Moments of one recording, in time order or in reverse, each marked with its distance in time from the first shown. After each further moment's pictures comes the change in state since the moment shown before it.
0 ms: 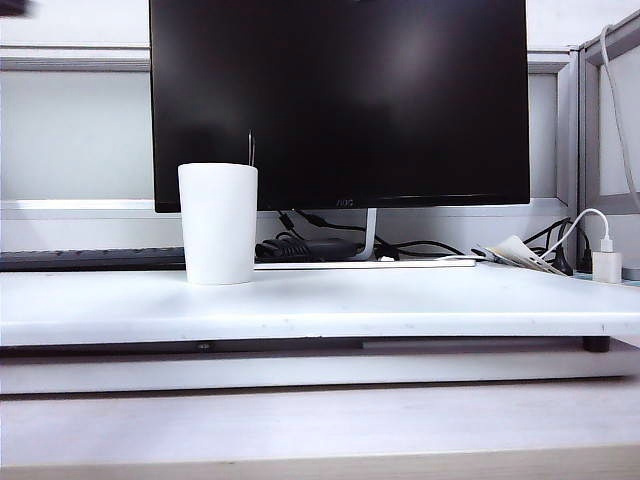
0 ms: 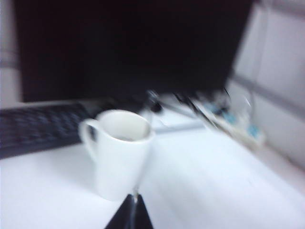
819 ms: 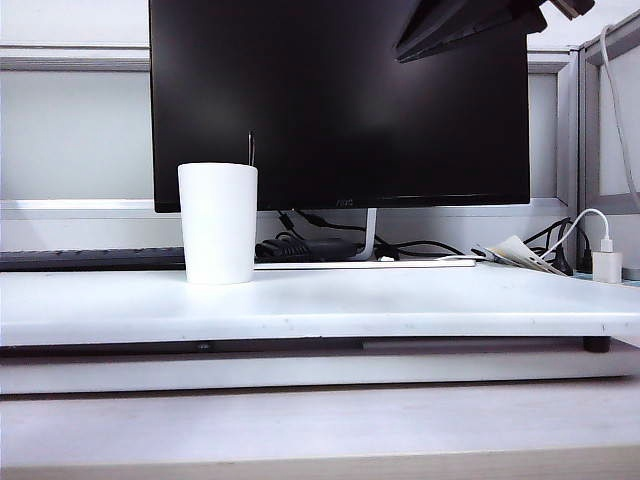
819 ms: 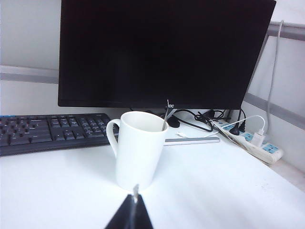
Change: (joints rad) left arm -0.001 -0.481 -0.175 -0.194 -0.109 -0.017; right arm 0.054 -0.112 -0.120 -0.153 0.074 0.004
